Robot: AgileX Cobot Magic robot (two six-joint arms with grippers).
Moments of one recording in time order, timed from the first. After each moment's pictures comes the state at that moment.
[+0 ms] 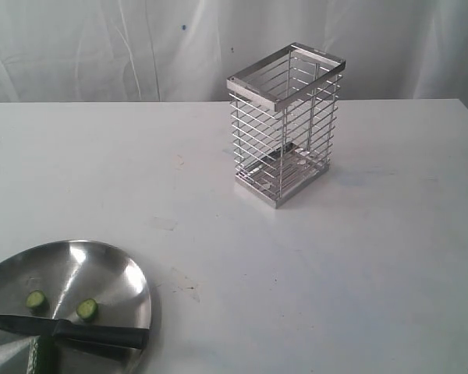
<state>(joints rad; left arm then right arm) 0.07 0.00 0.02 -0.09 0.39 0.01 0.17 0.01 -0.01 0.01 0.05 0.00</state>
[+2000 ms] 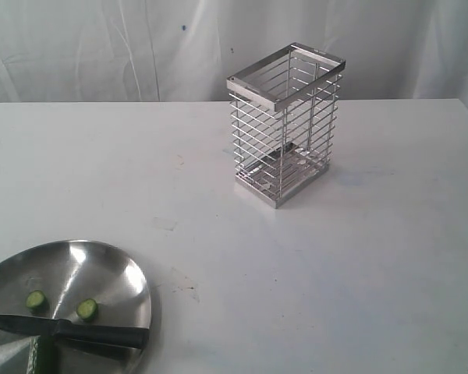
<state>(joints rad) 0.07 0.00 0.02 -0.07 0.40 0.01 0.17 0.01 -0.01 0.01 0.05 0.00</state>
